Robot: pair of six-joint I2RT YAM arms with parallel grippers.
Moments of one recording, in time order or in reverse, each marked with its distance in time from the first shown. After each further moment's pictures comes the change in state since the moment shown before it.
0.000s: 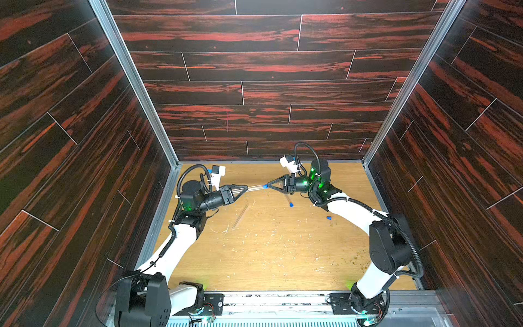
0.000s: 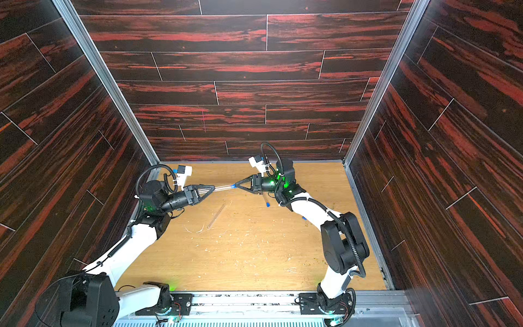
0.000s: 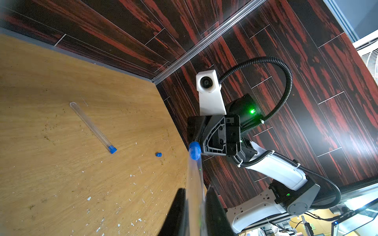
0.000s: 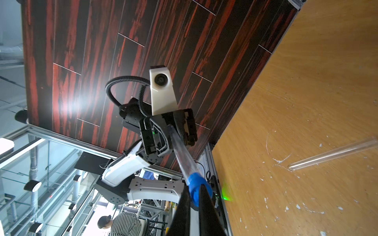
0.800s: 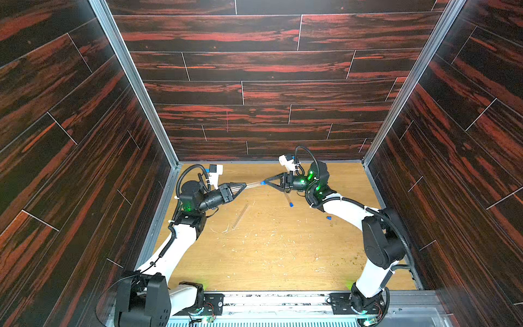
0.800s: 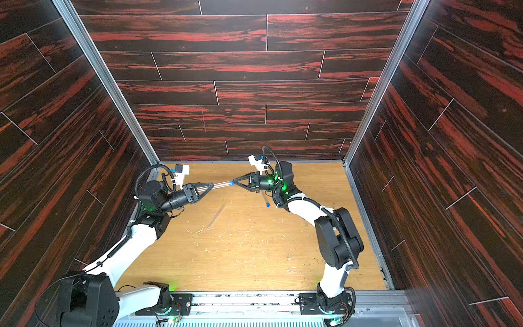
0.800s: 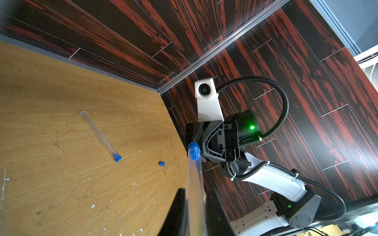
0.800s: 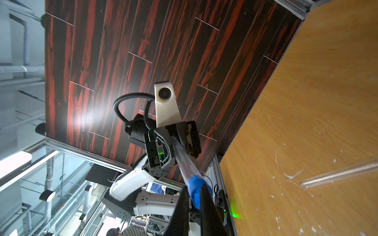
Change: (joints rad) left arm 0.000 -0.002 -0.001 0.021 -0.068 -0.030; right arm 0.015 0.073 -0.002 0.235 0.055 0.180
